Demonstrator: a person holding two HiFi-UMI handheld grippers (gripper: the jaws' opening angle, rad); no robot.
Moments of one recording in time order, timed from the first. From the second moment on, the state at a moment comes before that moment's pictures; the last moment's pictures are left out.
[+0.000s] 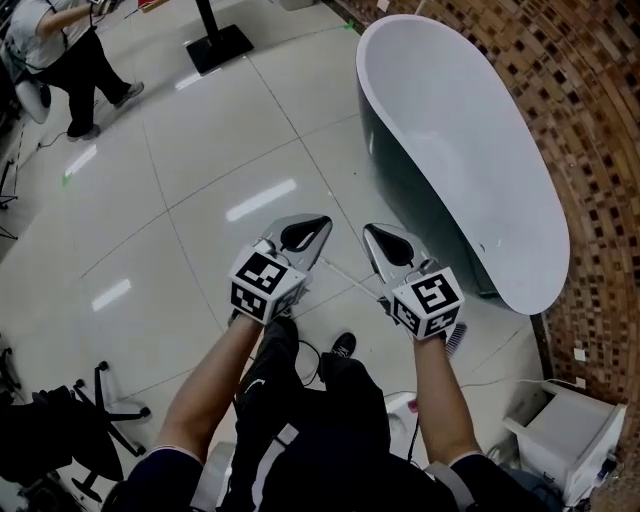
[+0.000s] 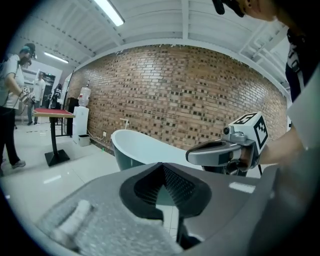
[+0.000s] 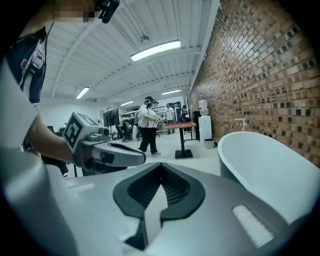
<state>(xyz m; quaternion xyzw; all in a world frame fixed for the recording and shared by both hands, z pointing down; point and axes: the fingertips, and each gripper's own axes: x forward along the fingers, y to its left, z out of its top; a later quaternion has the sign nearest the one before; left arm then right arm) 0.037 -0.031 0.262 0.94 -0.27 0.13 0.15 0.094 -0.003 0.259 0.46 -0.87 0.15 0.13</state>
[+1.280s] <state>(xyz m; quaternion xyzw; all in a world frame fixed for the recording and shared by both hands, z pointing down) -0.006 -0.084 0.859 0.91 -0.24 0.25 0.23 0.046 -0.038 0.915 0.32 -0.85 0.24 0.33</state>
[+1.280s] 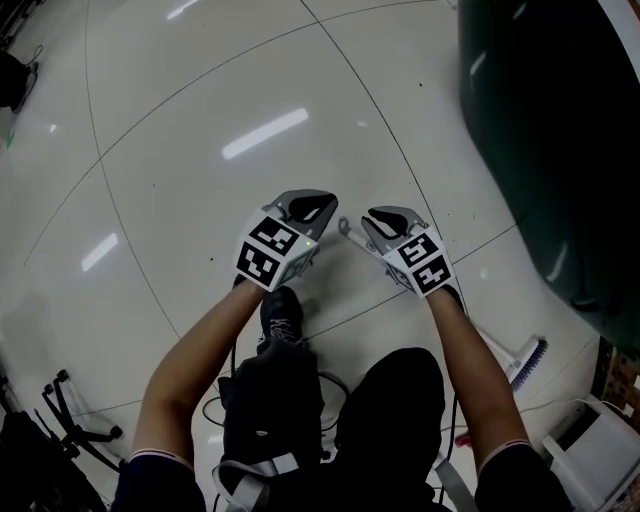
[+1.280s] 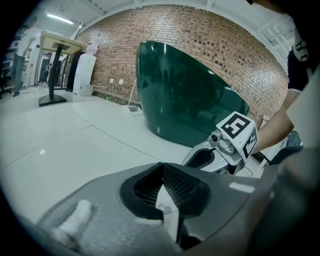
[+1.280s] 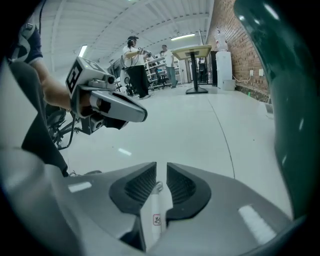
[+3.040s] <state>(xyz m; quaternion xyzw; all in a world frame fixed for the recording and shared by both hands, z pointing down) -0.016 -0.080 0.848 0.91 -0.28 0.27 0.17 0.058 -0.027 0.907 0.31 -0.86 0.17 0.37</state>
